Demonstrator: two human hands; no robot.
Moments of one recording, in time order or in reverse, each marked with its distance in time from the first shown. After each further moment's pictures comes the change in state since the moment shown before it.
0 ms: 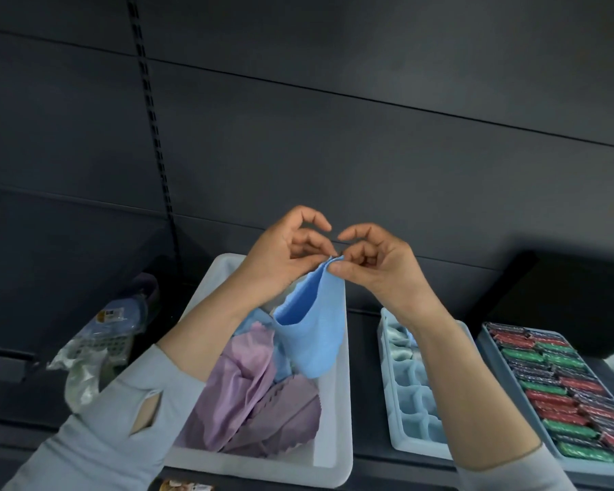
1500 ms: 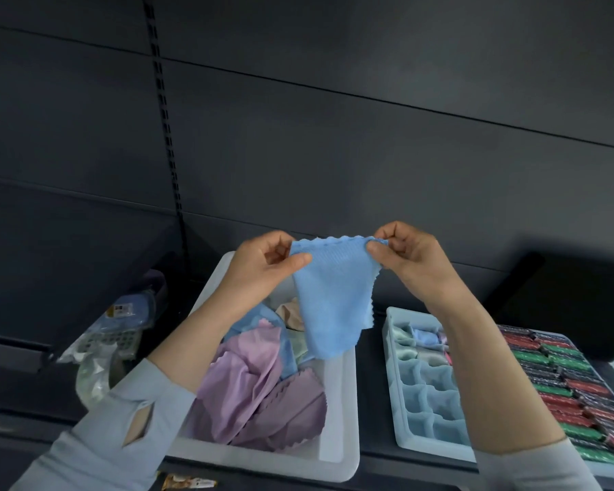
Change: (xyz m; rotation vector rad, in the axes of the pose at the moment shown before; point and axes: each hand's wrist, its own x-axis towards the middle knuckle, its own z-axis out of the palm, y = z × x) left_hand -0.023 -0.030 -0.025 0.113 0.213 -0.123; right_hand 0.005 -0.001 -0.027 -0.219 0.022 0.023
